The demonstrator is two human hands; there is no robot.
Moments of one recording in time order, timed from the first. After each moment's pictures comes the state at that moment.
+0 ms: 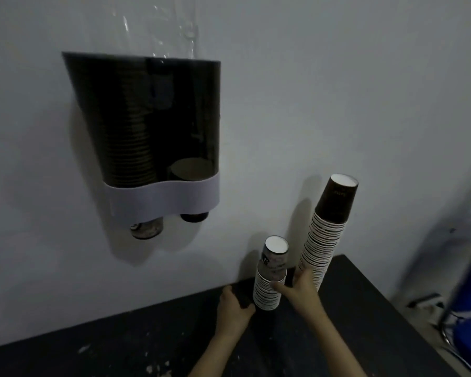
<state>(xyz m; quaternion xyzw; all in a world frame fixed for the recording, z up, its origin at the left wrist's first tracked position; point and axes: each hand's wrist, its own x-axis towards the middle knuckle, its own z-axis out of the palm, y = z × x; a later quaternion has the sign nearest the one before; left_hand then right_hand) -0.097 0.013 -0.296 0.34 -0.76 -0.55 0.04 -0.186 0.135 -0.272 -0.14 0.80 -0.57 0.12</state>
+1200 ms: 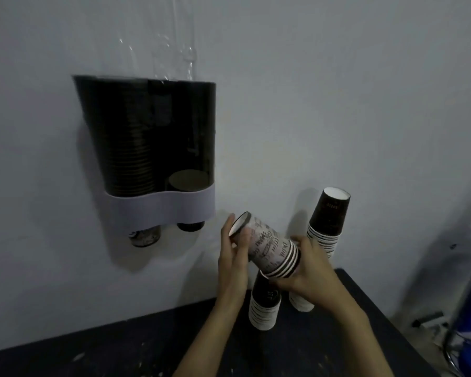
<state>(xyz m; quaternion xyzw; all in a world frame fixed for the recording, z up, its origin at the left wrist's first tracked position) -0.104 0.031 -0.172 0.14 -0.58 -0.73 0.33 -0.181 0.156 -0.170 -0.32 0.89 -0.32 -0.03</state>
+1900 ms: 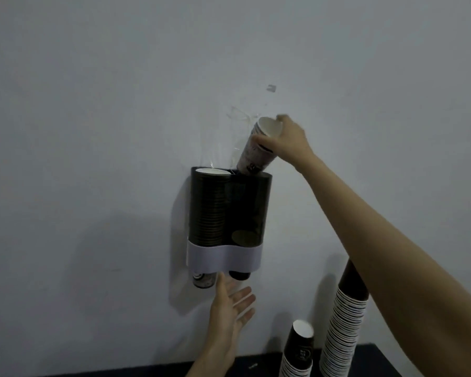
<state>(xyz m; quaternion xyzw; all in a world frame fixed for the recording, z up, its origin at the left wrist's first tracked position) 0.003 -0.004 -0.109 0.22 -0.39 -0.85 0.27 -0.130 0.017 0.142 -0.39 0.78 -0.44 -0.20</state>
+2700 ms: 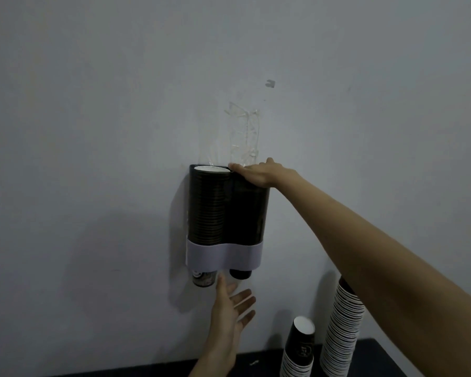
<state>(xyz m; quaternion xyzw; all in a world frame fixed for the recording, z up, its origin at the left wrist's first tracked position) 0.002 -0.005 -0.111 0.23 -0.37 -0.86 0.27 -0.141 -0.020 0.097 -0.40 0.91 -0.10 -0.05</state>
